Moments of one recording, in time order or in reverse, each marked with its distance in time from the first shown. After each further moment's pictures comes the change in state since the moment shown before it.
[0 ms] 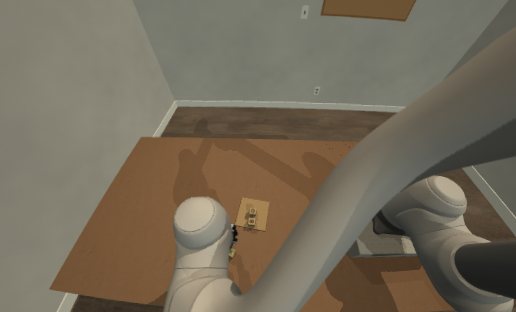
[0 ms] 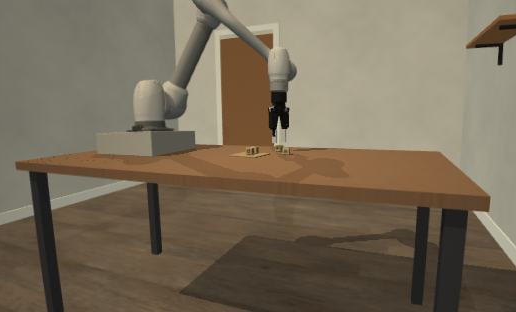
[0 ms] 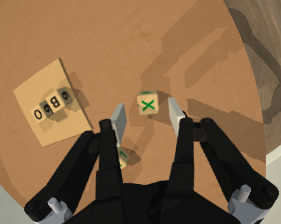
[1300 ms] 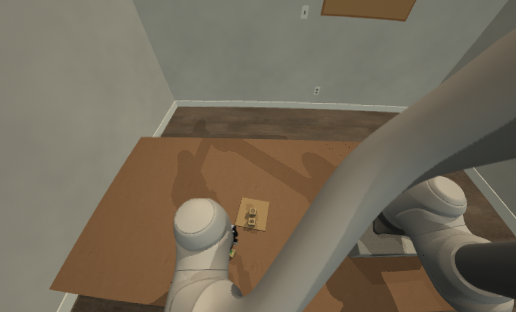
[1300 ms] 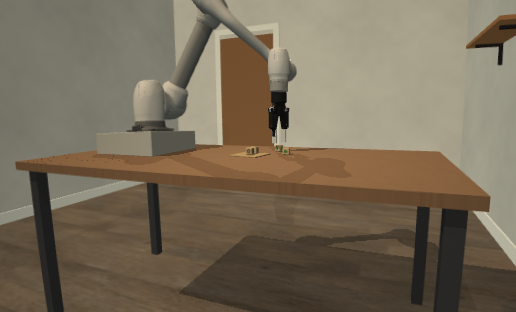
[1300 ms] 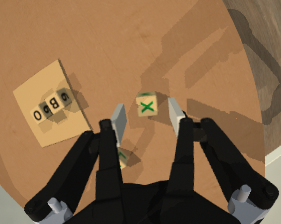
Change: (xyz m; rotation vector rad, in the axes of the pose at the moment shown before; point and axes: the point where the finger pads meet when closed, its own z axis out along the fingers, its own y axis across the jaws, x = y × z) arm 0.002 0.002 0.001 0.001 0.001 -0.003
